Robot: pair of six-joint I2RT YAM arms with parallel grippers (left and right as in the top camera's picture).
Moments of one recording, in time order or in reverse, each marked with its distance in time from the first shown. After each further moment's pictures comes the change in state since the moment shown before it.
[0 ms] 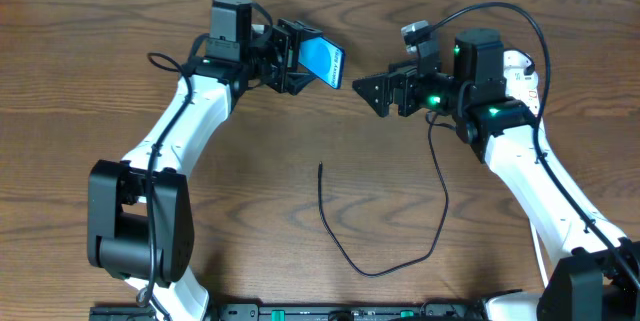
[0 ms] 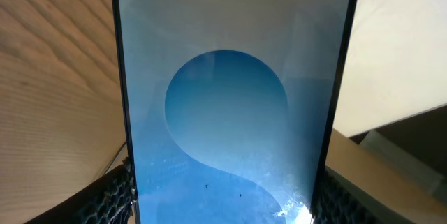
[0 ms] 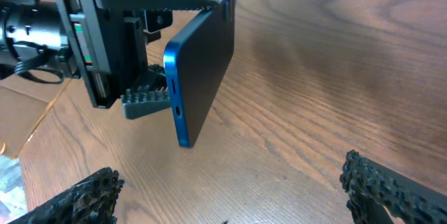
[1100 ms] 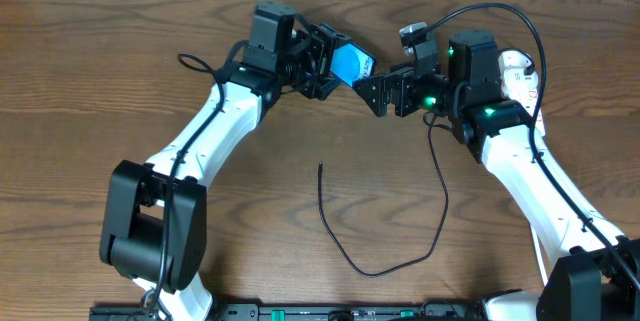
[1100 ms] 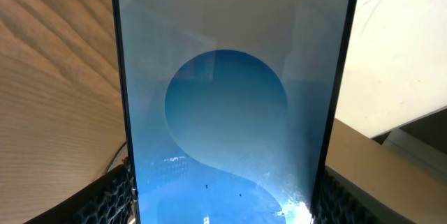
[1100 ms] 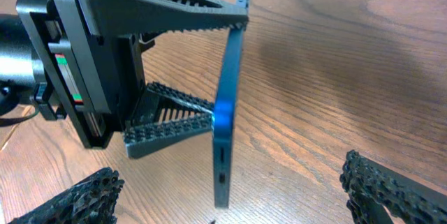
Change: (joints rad) left arm -0.148 0.000 0.000 0.049 -0.164 -0.042; right arm 0.016 0.004 0.000 -0.015 0.077 0.000
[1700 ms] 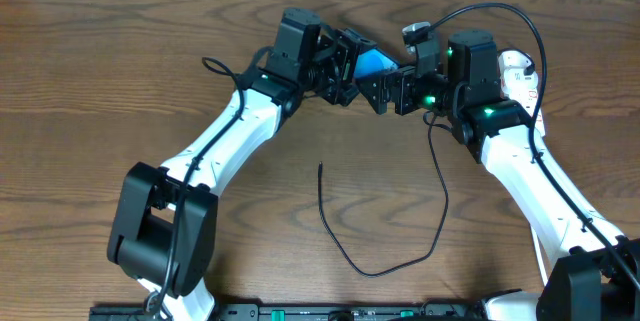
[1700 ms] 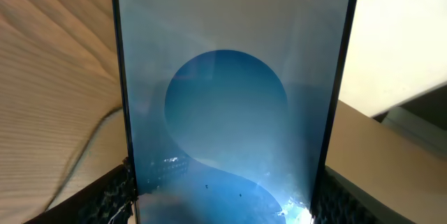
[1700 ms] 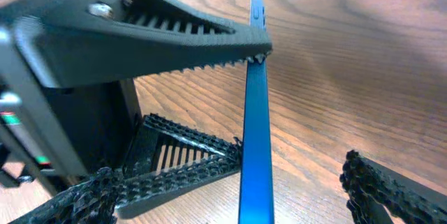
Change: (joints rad) left arm -0.090 0.000 0.000 0.064 -0.012 -0.073; right arm 0.001 0.000 0.000 -0.004 0.058 0.031
